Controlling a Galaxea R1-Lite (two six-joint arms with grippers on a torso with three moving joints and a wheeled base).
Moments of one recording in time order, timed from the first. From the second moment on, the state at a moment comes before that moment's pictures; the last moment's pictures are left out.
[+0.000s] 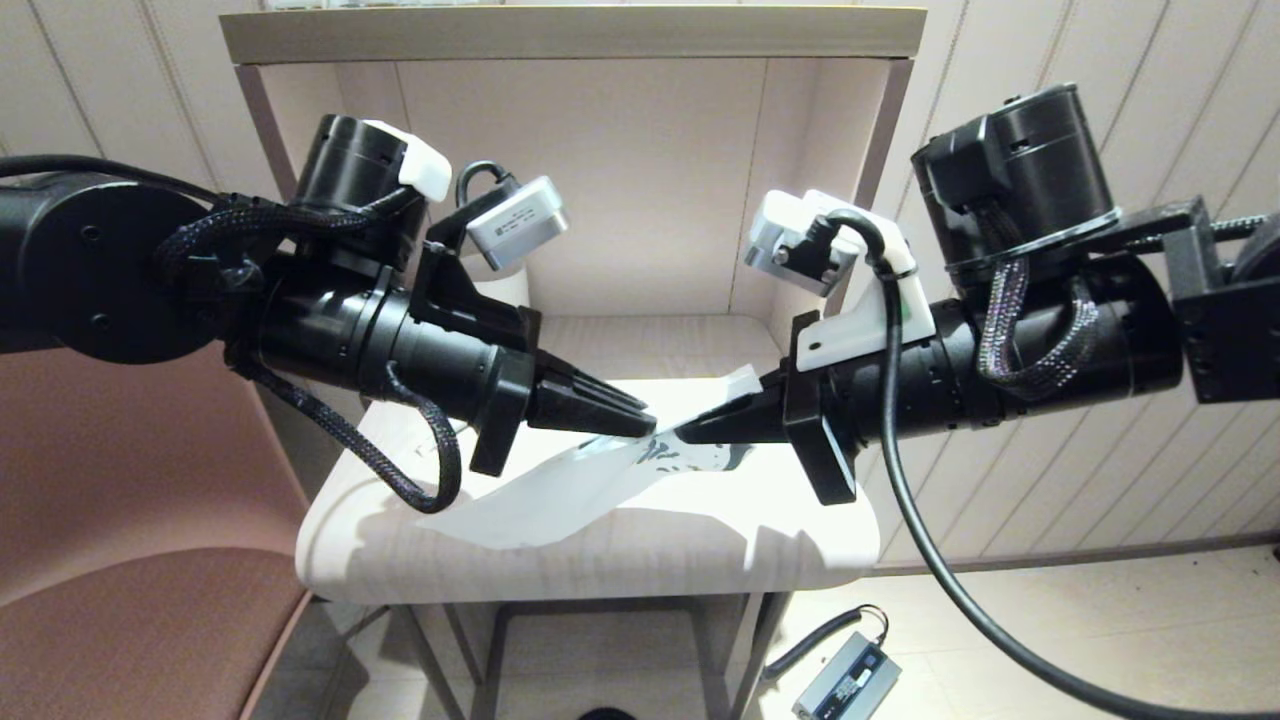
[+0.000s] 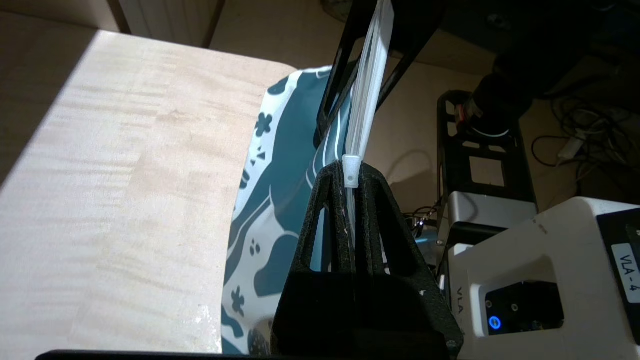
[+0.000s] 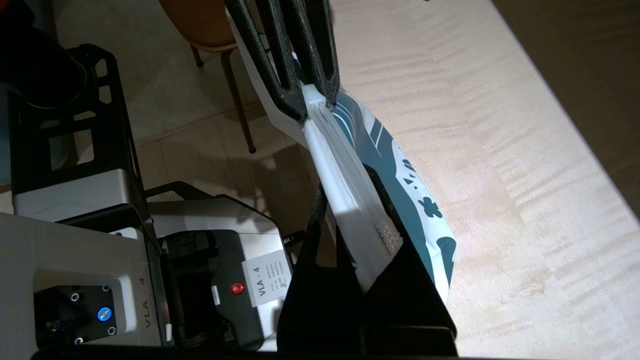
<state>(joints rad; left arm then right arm) -0.54 1.75 -1.47 0.33 -0.88 0.44 0.62 1.63 -1.42 0.27 0.49 -0.34</state>
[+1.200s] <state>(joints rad) -0.27 1.62 -1.16 0.25 -1.06 0.44 0.61 1.61 -1.42 0.27 0.49 -0.34</state>
